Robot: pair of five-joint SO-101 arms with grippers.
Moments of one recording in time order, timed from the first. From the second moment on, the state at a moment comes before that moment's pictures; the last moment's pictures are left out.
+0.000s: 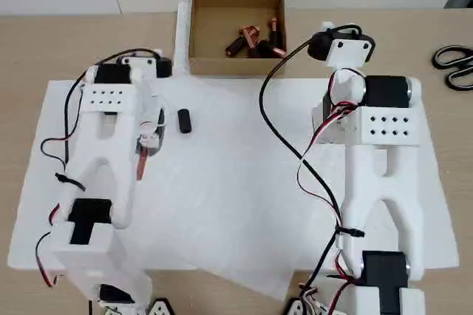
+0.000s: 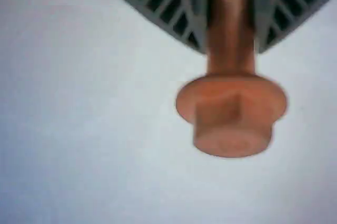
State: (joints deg) left arm -3.3 14.3 -4.3 96.6 0.3; right arm -1.9 -8.9 -3.6 95.8 5.3
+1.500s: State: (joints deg) left arm -0.6 21.2 9.9 83.6 19.0; right arm -2.0 -8.9 -3.6 95.8 5.3
